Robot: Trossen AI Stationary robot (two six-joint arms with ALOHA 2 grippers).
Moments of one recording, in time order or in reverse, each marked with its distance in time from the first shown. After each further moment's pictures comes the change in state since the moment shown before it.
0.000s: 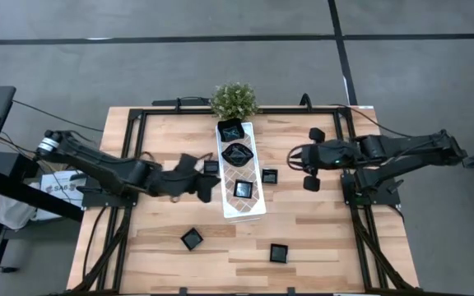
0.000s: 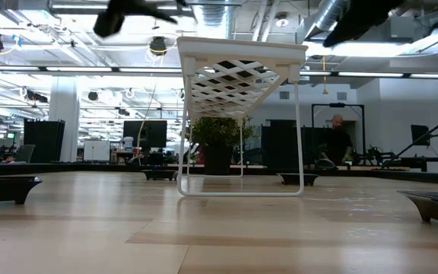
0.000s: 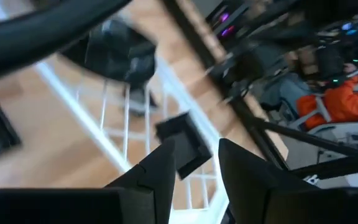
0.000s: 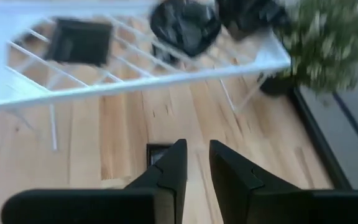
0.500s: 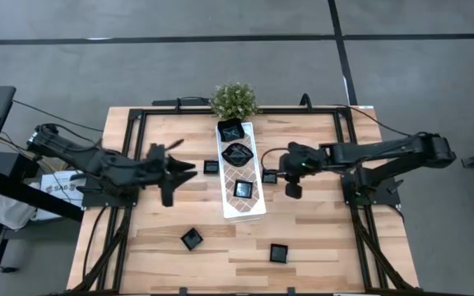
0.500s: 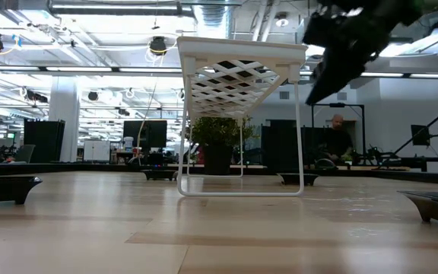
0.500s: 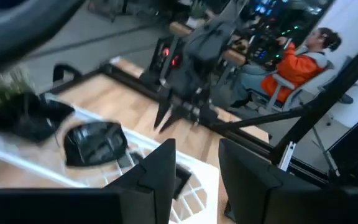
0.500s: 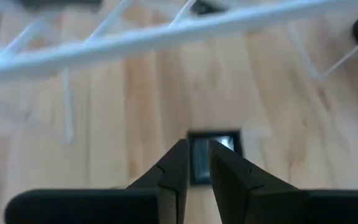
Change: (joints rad) left arm -0.108 -0.302 0.000 -0.009 -0.059 0.583; right arm -0.141 0.244 -0.165 0.277 -0.293 0.038
